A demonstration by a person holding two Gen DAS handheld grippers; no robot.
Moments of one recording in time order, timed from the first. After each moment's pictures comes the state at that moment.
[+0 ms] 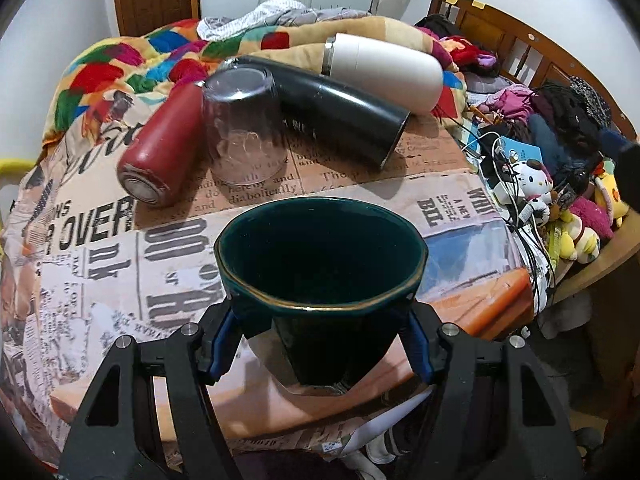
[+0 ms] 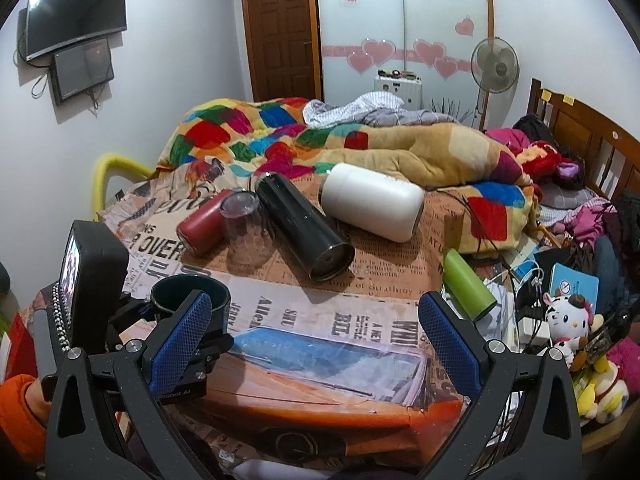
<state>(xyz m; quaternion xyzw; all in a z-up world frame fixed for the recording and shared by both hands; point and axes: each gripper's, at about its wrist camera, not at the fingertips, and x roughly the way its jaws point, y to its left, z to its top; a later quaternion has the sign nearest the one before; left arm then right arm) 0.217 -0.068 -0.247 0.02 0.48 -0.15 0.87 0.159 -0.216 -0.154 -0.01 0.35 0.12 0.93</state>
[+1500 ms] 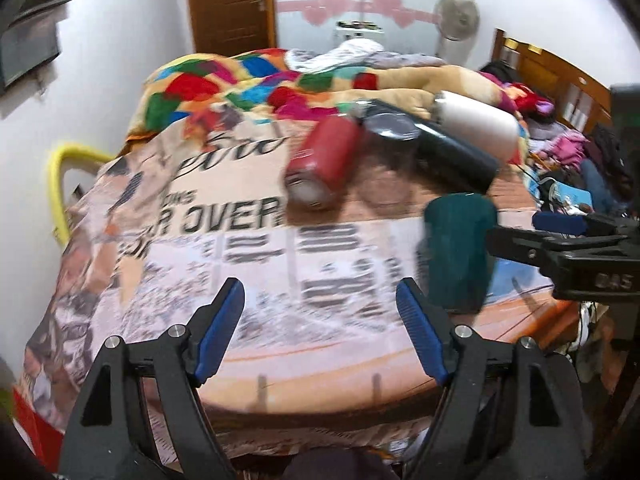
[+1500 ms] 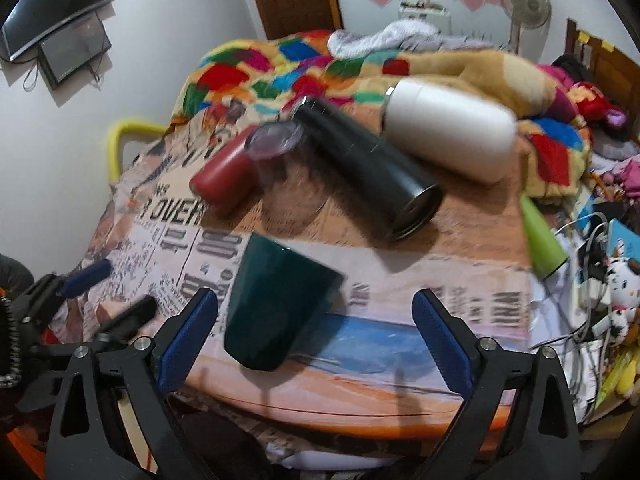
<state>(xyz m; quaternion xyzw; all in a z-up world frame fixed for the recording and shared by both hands) 0.175 0.032 -0.216 0.01 0.41 -0.02 0.91 0.213 -0.151 -0.218 0.03 0.47 0.17 0.86</state>
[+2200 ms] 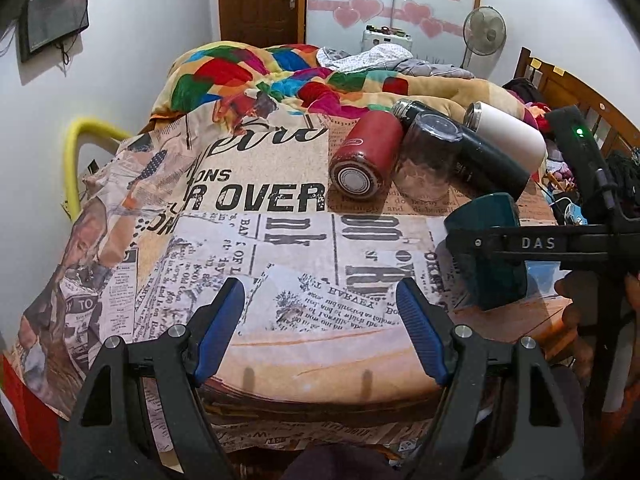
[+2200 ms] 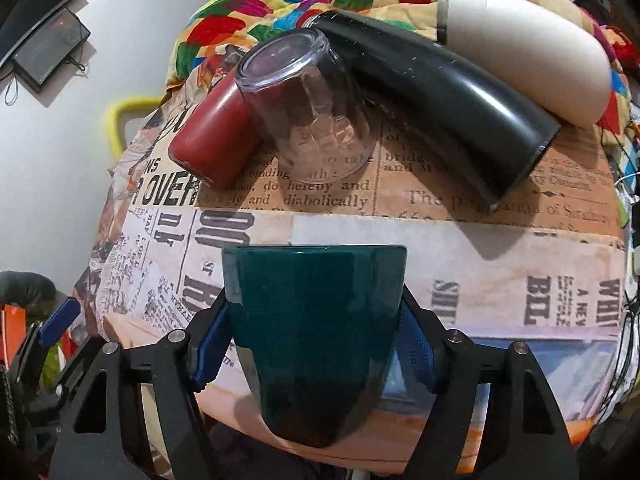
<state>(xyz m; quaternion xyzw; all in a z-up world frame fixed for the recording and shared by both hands) 0.164 0.058 -0.224 -0.02 0.41 0.01 0.91 0.255 -0.120 -0.261 0.07 0.55 0.19 0.81</state>
